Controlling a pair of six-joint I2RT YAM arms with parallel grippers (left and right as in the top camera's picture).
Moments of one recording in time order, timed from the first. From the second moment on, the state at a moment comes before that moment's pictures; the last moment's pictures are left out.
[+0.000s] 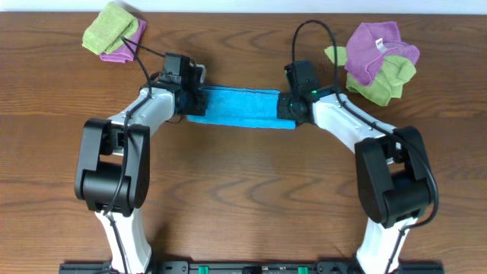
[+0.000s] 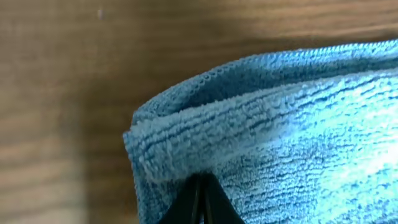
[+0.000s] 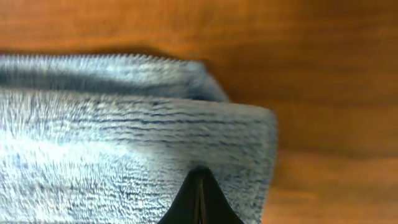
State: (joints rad) left arm -0.18 2.06 1.30 -0.41 0.22 -0.06; right arm 0.33 2.02 1.30 -0.41 0.02 0.43
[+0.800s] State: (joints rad) left arm -0.17 2.05 1.31 -0.51 0.26 -0.19; right arm 0.07 1.70 1.40 -0.65 -0.20 0.25
